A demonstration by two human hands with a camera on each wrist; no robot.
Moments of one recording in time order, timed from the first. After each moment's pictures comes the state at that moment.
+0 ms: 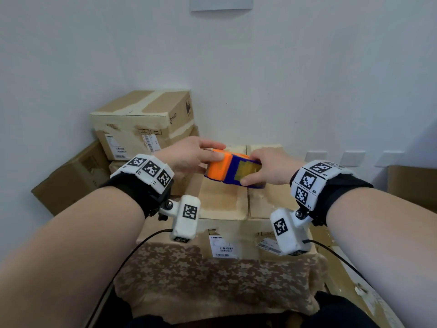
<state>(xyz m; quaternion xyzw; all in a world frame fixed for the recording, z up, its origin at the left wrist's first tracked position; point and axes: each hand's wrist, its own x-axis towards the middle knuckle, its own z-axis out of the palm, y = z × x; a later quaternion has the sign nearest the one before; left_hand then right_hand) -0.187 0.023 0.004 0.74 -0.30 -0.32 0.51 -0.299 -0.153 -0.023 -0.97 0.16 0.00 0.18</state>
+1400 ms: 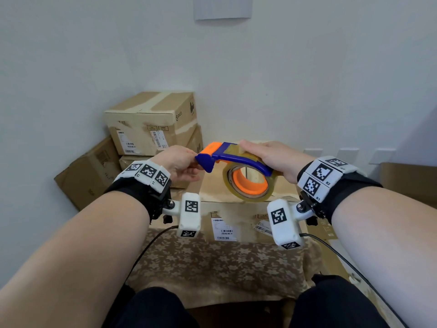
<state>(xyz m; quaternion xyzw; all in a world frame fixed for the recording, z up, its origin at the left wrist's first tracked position) -0.222 0.063 0.001 0.79 -0.10 -0.28 0.53 -0.346 -0.118 -0.009 -0.82 0.22 -0.06 0.52</state>
